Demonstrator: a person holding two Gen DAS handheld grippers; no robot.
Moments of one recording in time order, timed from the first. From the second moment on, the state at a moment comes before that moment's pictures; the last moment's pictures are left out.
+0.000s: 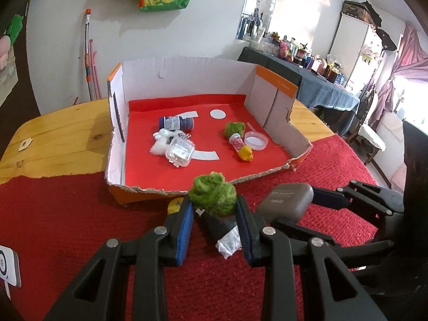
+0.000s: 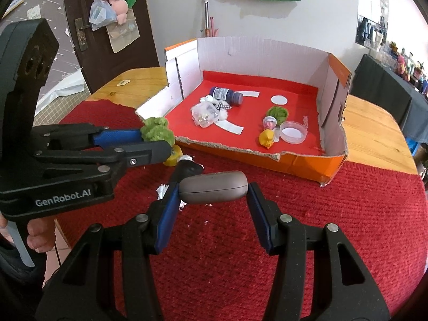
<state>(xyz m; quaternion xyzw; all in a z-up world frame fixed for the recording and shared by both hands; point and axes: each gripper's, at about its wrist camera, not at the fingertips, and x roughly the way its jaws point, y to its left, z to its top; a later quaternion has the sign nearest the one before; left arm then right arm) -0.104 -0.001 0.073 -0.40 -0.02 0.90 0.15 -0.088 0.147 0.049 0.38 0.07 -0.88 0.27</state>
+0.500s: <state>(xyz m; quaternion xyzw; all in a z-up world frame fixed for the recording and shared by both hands) -0.136 -0.007 0.080 -0.40 -0.02 0.90 0.14 -0.113 0.149 0.076 0.36 0.07 -0.89 0.27</state>
